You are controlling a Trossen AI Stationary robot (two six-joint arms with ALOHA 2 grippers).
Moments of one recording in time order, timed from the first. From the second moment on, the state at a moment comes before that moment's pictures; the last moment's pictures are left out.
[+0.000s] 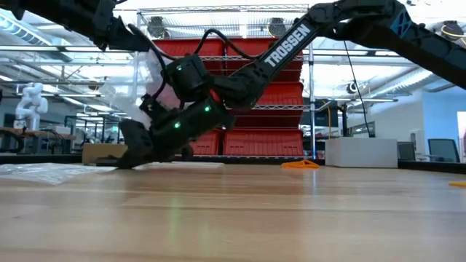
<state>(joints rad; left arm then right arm) 0.21 0.55 0.50 -0.16 -0.32 0.14 -0.10 2.55 1.81 0.24 0.06 0.15</state>
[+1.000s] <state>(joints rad) 0.19 0.61 0.50 -0.14 -0.16 0.10 0.12 1.96 1.81 -0.75 0.47 0.00</state>
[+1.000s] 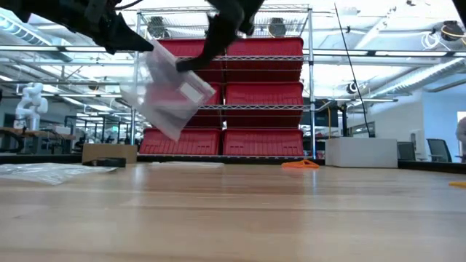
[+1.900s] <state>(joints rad) 0.11 0.70 0.50 -0.03 -0.15 0.09 0.08 1.93 1.81 -0.76 0.52 -0.02</state>
